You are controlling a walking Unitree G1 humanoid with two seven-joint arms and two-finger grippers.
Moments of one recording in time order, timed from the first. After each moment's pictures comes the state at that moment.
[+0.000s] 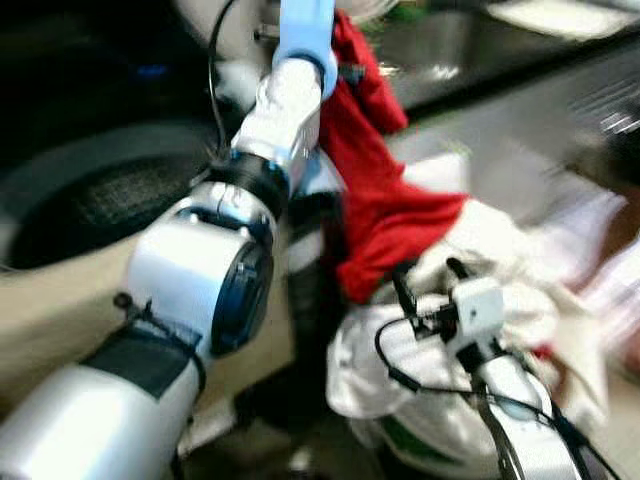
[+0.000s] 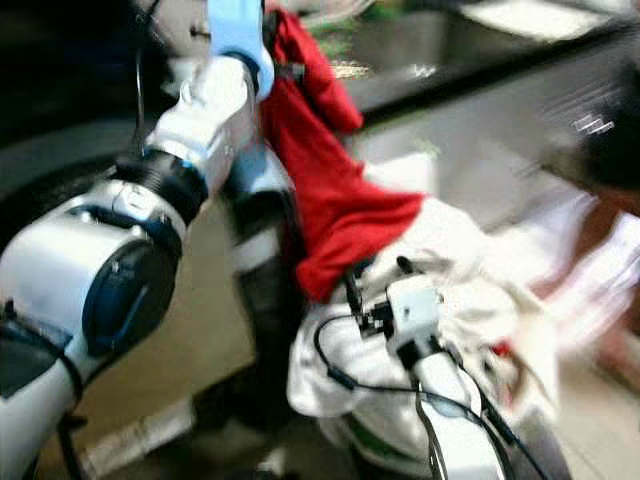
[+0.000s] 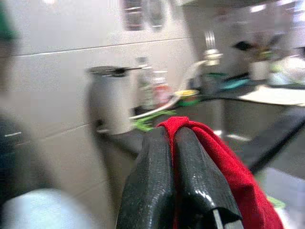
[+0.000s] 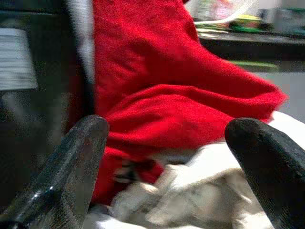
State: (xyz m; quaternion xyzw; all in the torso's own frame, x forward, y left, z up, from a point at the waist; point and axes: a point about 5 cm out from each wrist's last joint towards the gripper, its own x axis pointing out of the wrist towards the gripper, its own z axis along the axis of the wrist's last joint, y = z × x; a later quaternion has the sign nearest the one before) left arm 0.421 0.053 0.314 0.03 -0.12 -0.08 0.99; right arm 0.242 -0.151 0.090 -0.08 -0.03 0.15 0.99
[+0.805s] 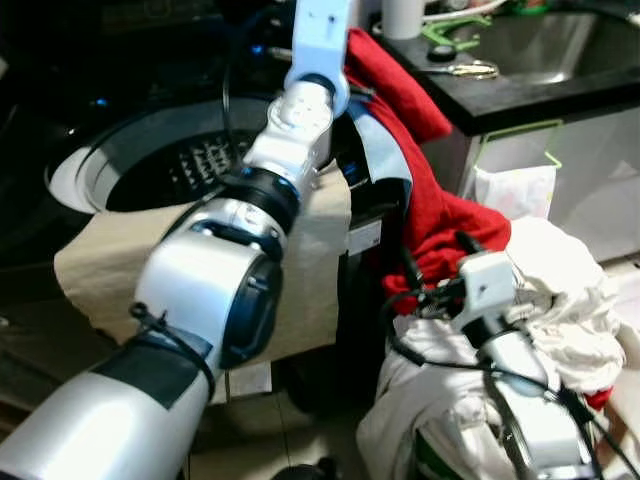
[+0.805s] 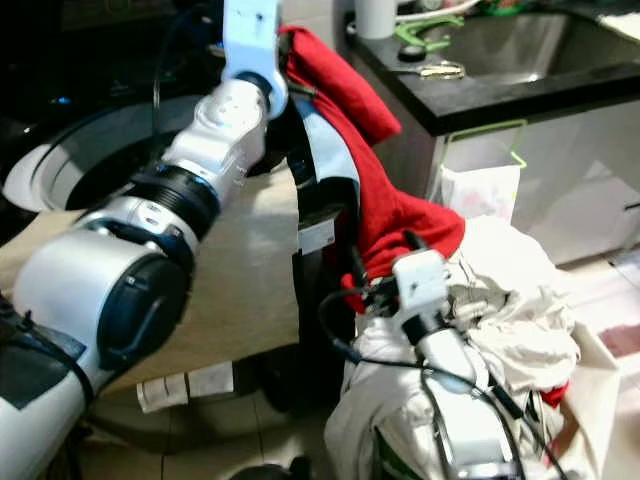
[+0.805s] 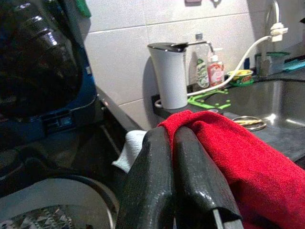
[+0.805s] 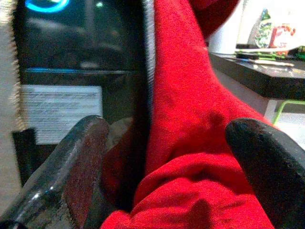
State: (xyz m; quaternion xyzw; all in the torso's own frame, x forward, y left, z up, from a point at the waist) left arm 0.417 0.037 0.297 0.03 -0.10 -0.10 0.99; right arm 0.263 -0.160 0.124 -0.07 -0.07 0.13 0.99
